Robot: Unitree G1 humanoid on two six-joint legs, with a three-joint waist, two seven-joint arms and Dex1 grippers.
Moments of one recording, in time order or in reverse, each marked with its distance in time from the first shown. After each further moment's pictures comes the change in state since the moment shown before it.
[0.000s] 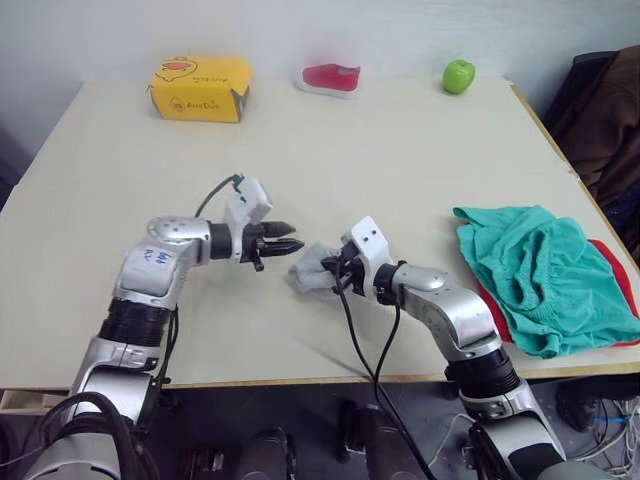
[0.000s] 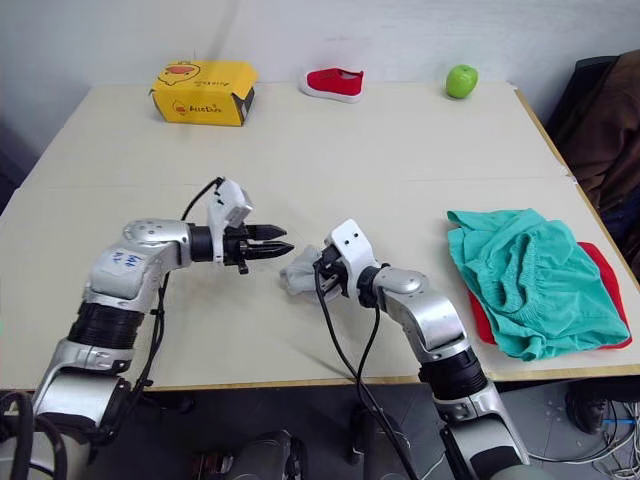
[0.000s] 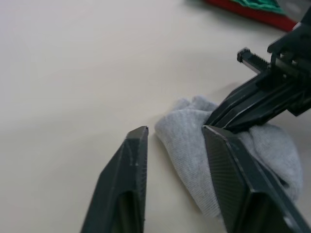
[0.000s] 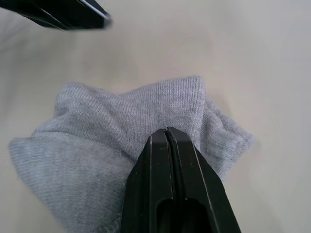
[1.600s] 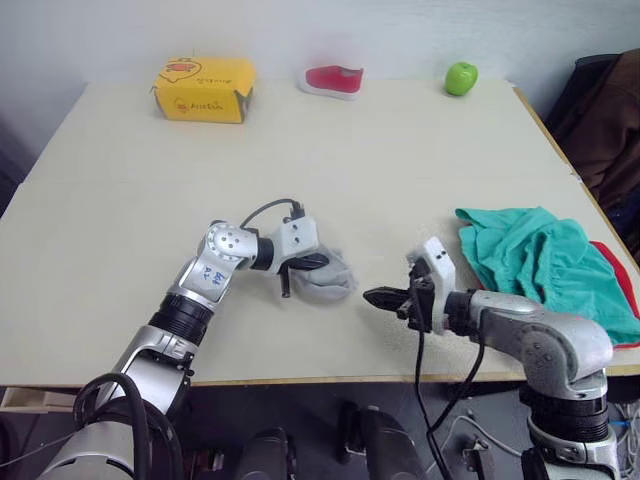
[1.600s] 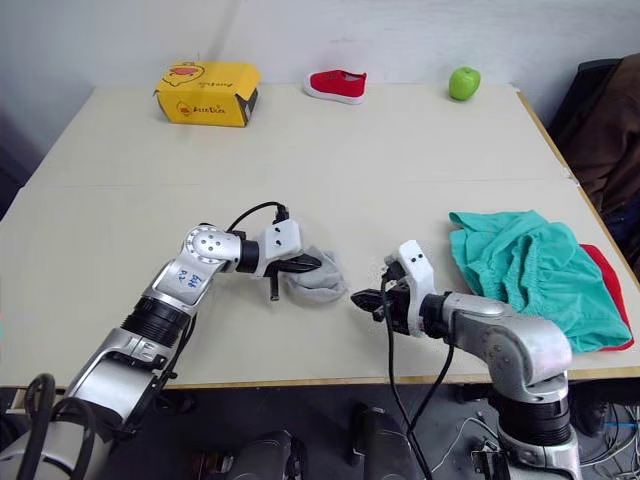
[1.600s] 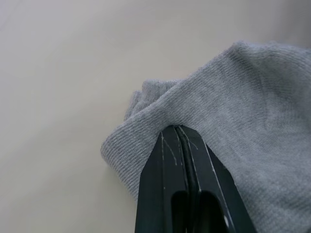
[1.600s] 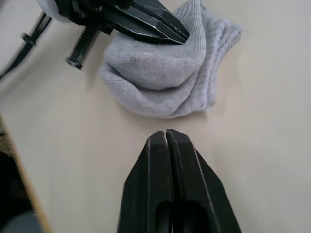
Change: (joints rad) left arm -0.052 -0.094 -0.173 0.185 0.291 -0.421 -0.012; right arm 0.173 -0.062 -0.503 -0.350 0.489 0.693 0.044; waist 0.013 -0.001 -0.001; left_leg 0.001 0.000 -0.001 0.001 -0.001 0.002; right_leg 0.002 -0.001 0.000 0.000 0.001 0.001
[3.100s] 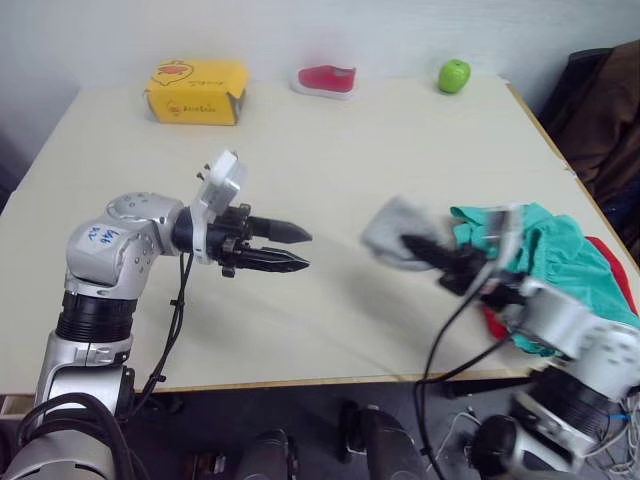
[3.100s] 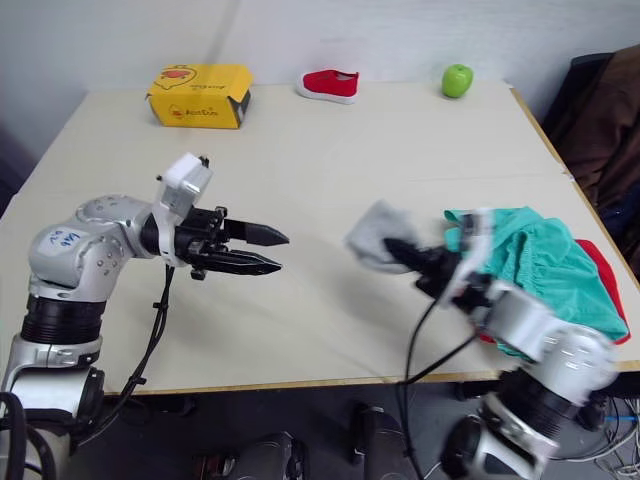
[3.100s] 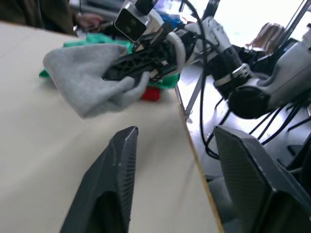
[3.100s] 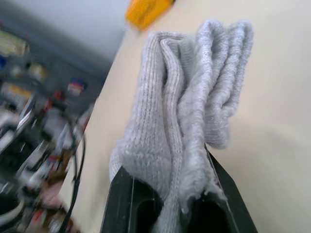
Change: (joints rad) left arm 0.010 0.224 0.325 -0.444 -0.677 0.685 -0.379; right arm -0.068 0.018 -0.518 0.145 0.822 -0.078 -0.780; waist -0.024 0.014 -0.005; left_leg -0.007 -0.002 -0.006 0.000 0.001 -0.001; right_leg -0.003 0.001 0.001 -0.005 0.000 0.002
